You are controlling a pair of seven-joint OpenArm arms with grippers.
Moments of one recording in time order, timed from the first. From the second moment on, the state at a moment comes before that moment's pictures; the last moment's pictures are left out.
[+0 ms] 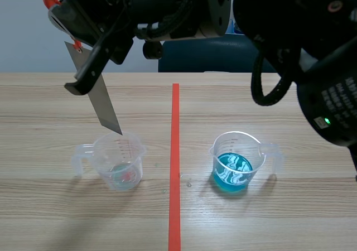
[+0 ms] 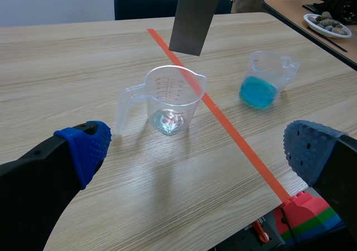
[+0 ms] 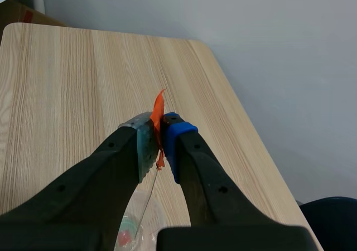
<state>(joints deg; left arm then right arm) 80.3 -33.4 -21.4 110.6 -21.6 -29.5 -45.2 17.8 13.3 -34.6 116.0 21.0 32.9 -33.6</state>
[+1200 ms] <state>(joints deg) 78.6 -33.3 -21.4 110.5 -21.4 -29.5 -39.0 17.8 13.3 -34.6 116.0 21.0 32.9 -33.6</state>
